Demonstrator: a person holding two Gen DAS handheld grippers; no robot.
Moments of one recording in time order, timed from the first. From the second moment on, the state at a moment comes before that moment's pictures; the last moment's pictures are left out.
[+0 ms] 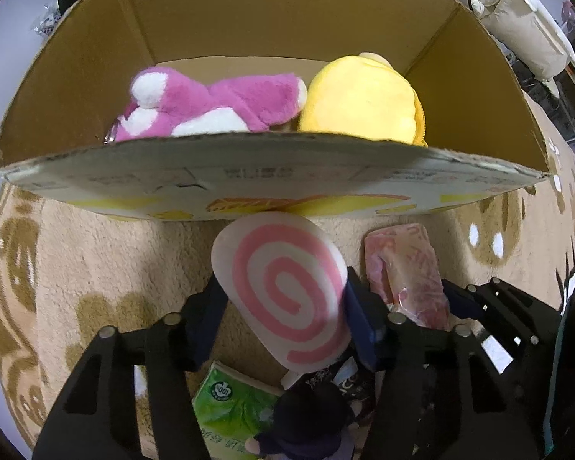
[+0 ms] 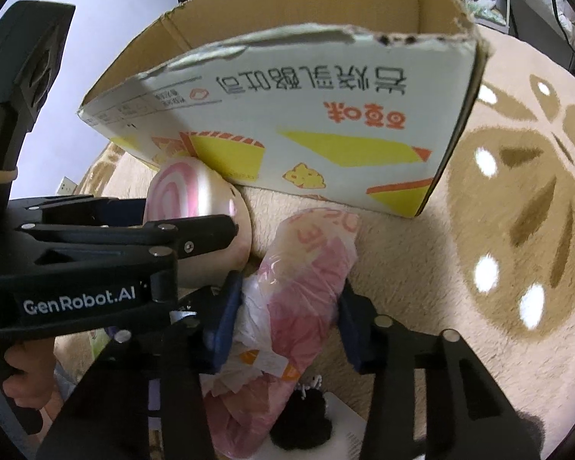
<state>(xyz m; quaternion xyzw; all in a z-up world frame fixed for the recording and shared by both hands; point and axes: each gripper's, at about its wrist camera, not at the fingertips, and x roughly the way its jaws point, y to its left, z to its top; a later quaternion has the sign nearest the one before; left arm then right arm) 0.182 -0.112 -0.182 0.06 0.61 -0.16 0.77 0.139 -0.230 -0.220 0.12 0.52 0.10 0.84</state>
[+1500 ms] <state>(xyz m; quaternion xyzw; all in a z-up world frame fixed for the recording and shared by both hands) 0.114 -0.037 -0.024 0.06 0.38 -0.07 0.92 0.082 -0.241 -0.062 0.10 0.33 0.08 0.94</state>
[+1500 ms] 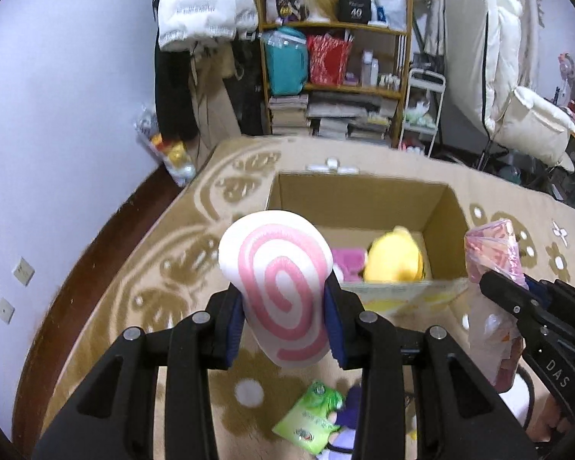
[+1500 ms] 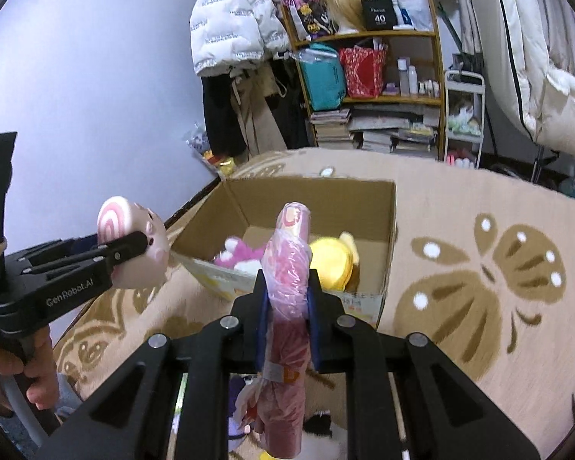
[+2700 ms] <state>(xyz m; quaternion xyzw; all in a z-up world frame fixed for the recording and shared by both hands) 0.210 -0.071 -0.047 0.08 0.37 -0.12 0.92 0.186 -0.267 -0.069 0.11 0.35 0.10 0.92</state>
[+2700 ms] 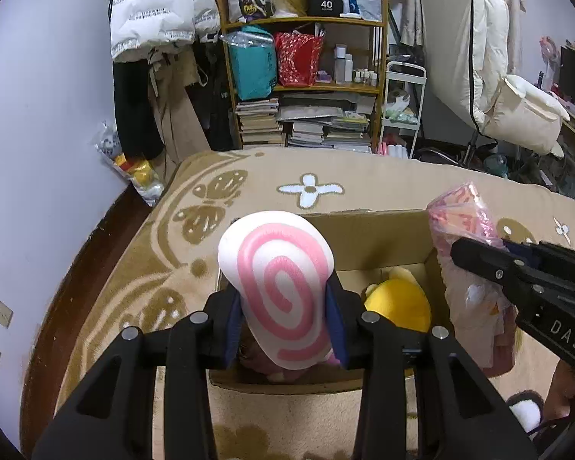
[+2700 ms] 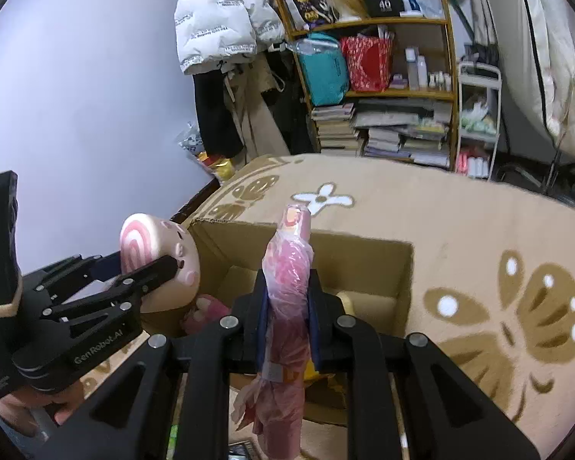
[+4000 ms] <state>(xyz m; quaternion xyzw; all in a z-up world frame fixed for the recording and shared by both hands) 0.190 -0.054 -0.030 0.09 0.37 -0.10 0.92 0.153 -0.270 -0.059 0.15 0.38 0.08 0.91</state>
